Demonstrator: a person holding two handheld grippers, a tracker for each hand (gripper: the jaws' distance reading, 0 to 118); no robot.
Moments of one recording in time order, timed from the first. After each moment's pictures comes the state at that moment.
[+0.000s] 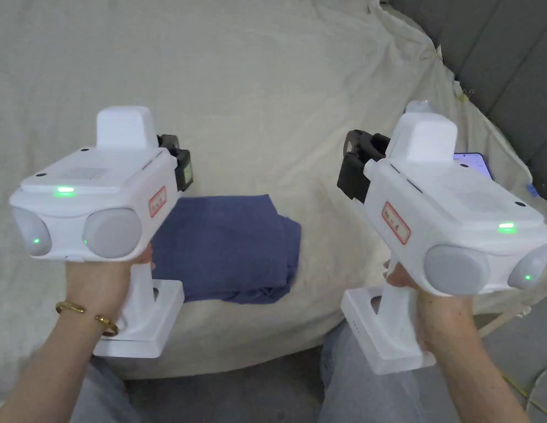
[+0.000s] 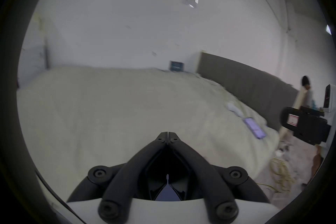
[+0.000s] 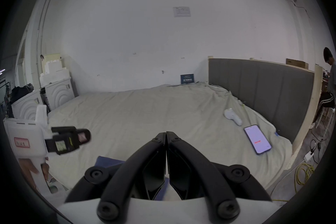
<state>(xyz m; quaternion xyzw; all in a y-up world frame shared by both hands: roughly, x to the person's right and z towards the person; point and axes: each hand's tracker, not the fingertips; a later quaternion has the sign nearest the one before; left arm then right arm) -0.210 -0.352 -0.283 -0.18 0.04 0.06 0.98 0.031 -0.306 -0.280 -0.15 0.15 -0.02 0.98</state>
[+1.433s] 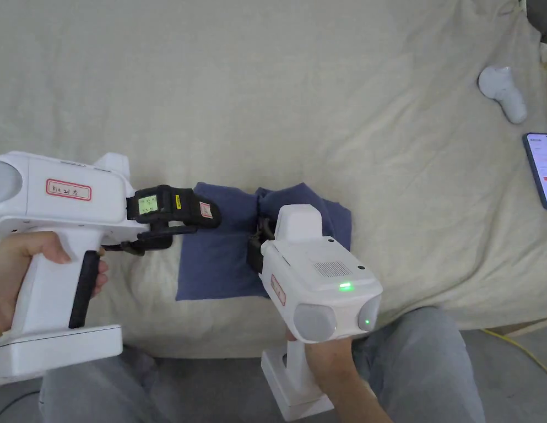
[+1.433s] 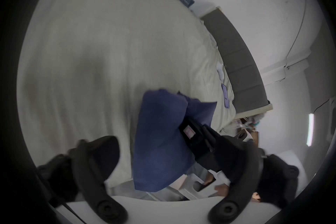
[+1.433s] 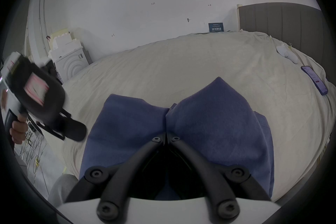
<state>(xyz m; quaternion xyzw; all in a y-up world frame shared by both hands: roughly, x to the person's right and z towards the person) -0.338 -0.458 -0.345 -0.51 -0.20 0.36 0.75 -0.055 -0.497 -0.327 -0.31 0.23 -0.03 0.92</state>
